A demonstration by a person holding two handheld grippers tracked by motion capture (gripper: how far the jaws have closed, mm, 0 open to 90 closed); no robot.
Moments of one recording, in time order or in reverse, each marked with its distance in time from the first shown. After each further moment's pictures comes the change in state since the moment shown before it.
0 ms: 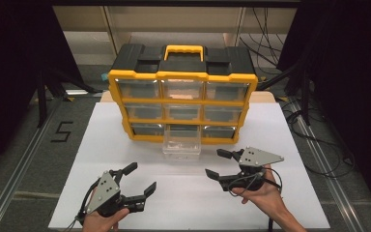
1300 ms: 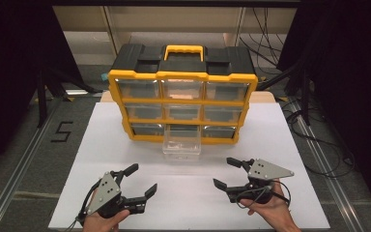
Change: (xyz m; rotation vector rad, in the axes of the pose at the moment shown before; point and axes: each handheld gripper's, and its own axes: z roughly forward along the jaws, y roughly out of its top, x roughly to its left) left arm -0.003 -0.001 0.000 0.008 -0.013 -0.005; right arm 0.011 -0.025 -0.021 -0.017 -0.051 0.039
